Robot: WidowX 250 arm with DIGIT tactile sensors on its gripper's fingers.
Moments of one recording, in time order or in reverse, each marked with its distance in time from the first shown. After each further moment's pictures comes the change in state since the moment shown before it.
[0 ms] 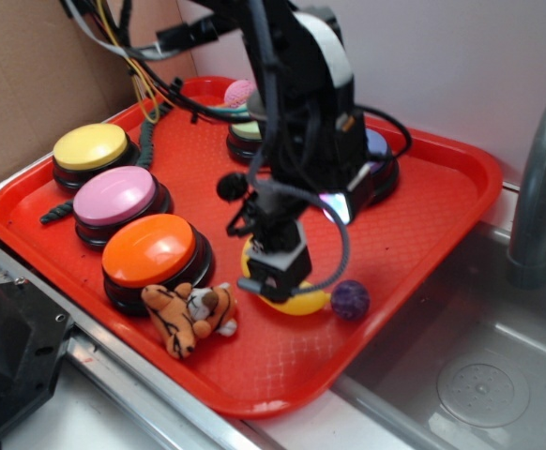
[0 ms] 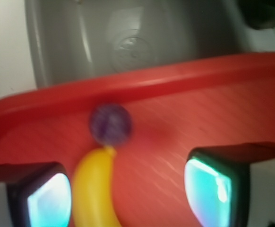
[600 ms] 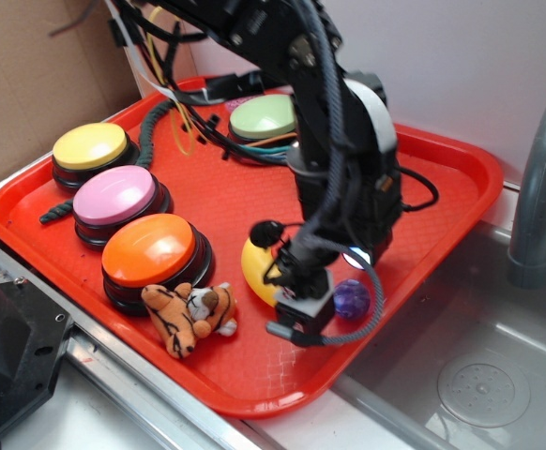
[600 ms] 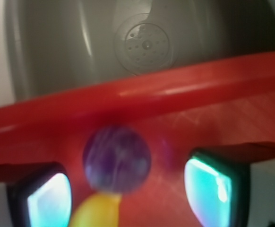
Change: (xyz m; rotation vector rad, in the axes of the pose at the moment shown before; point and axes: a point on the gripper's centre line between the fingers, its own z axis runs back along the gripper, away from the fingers) arm 0.014 -0.003 -0.031 -0.015 0.076 0.014
